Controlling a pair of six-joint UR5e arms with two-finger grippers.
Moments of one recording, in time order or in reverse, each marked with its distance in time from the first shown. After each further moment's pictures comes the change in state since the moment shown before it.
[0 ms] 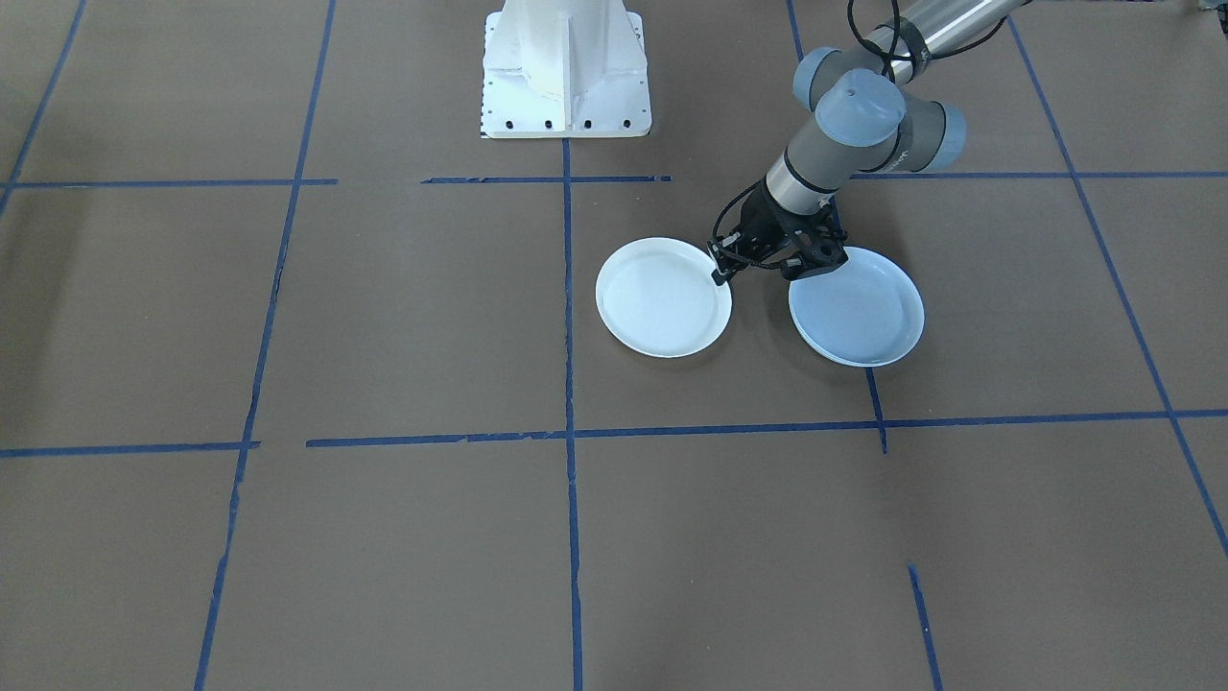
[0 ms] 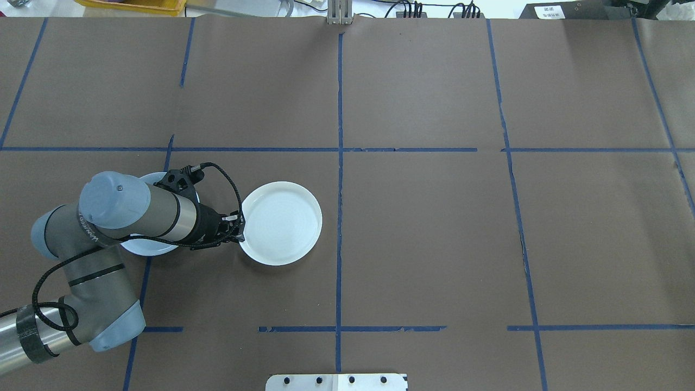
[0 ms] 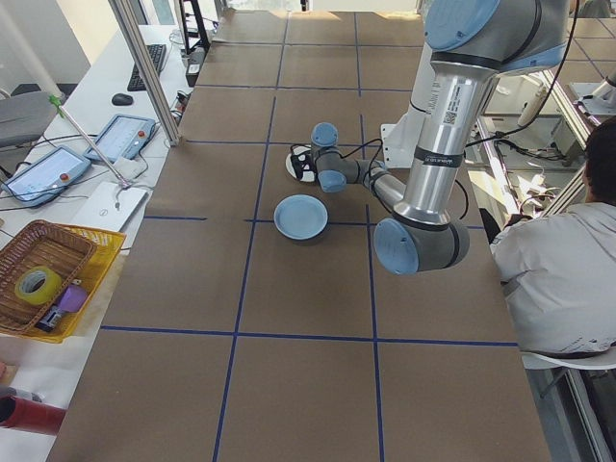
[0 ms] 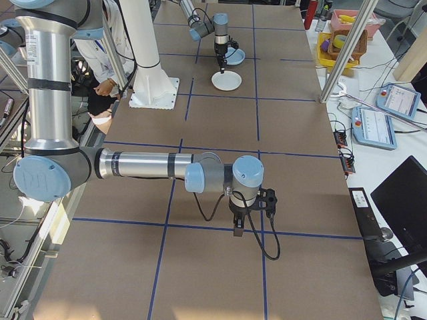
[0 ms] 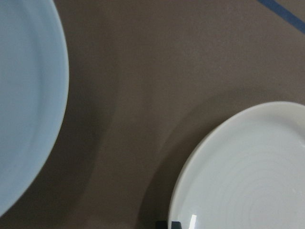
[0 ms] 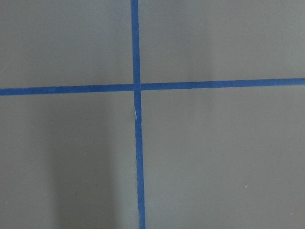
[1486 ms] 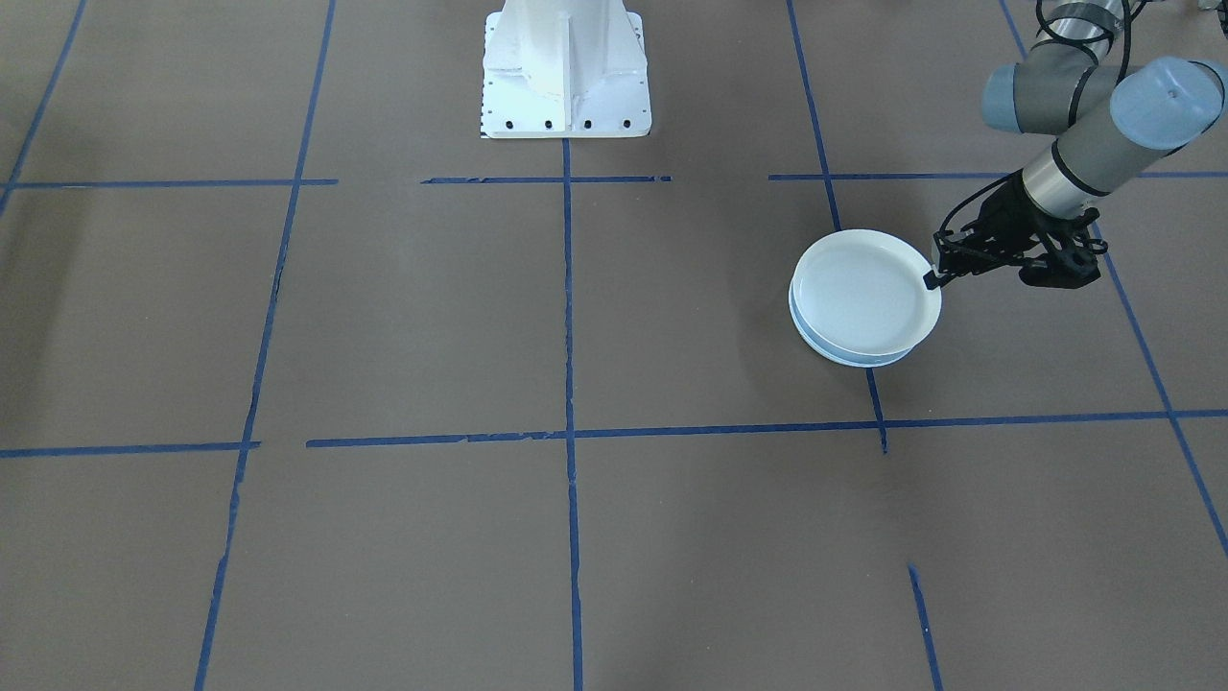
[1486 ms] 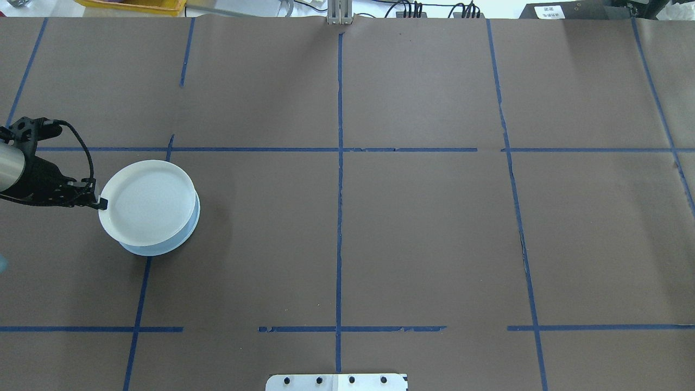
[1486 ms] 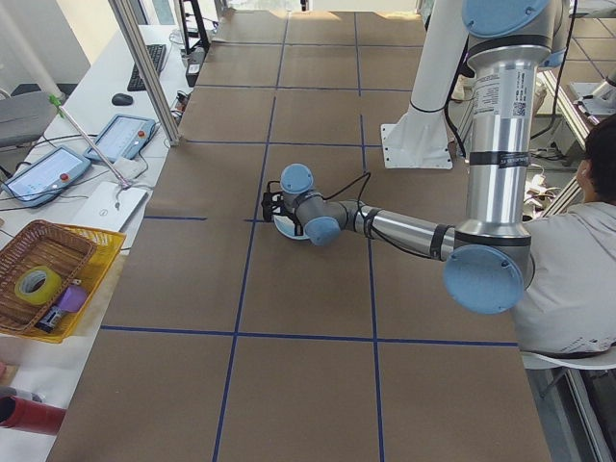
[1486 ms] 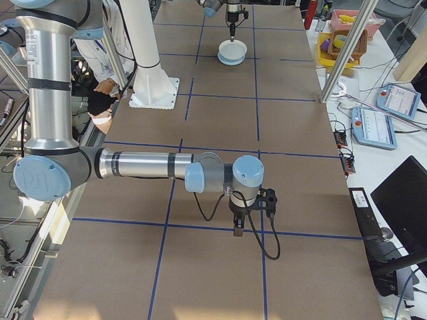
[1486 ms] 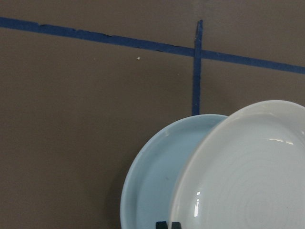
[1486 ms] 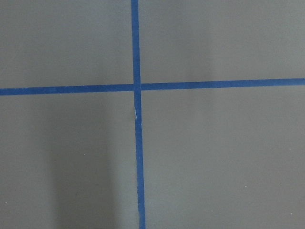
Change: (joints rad) left arm -0.390 0.290 -0.009 -0.034 -0.339 0.606; right arm 0.000 0.000 0.000 0.000 0.000 -0.001
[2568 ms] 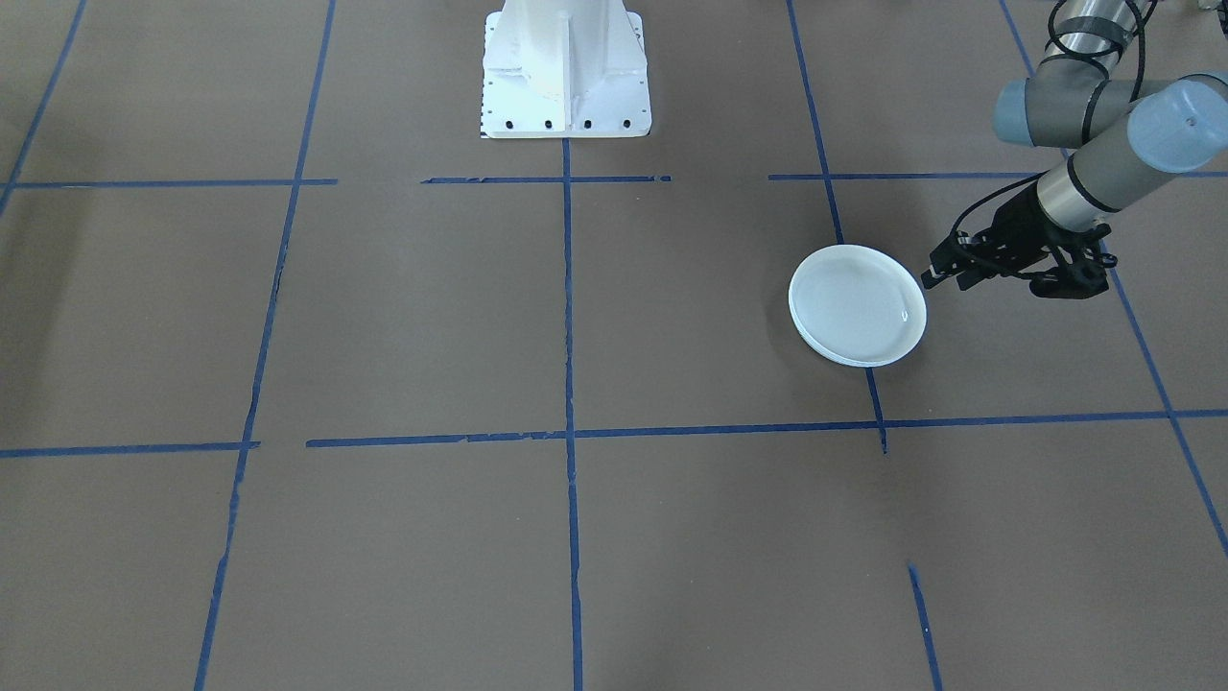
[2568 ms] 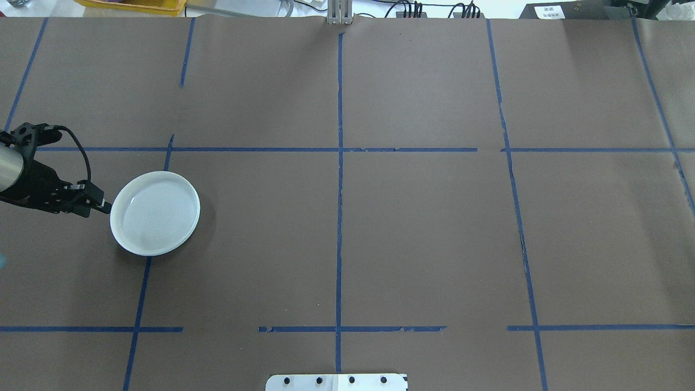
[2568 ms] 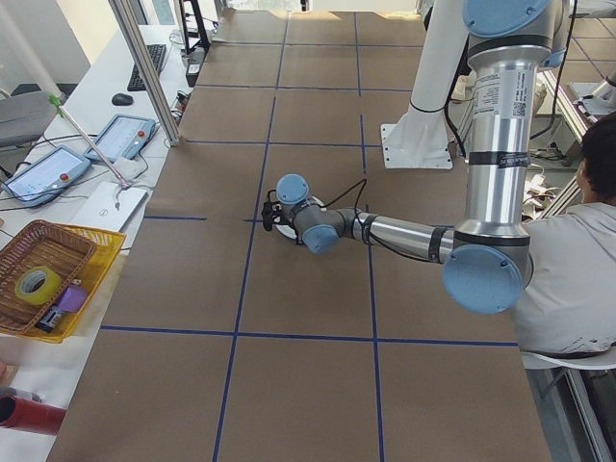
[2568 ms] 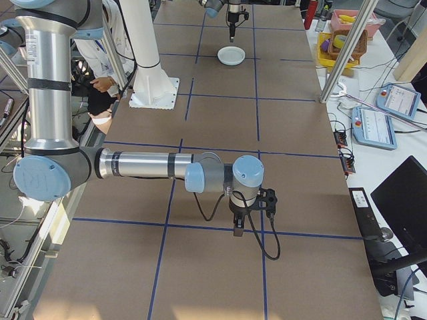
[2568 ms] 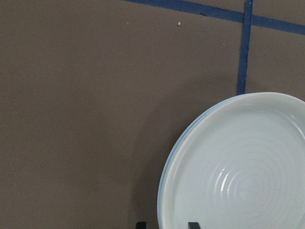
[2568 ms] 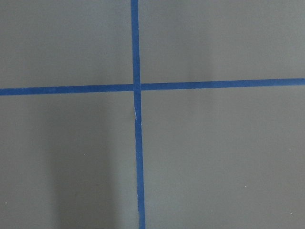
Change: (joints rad) left arm -0.060 0.004 0.038 0.007 -0.058 0.063; right arm 0.000 0.000 0.000 0.000 0.000 0.000
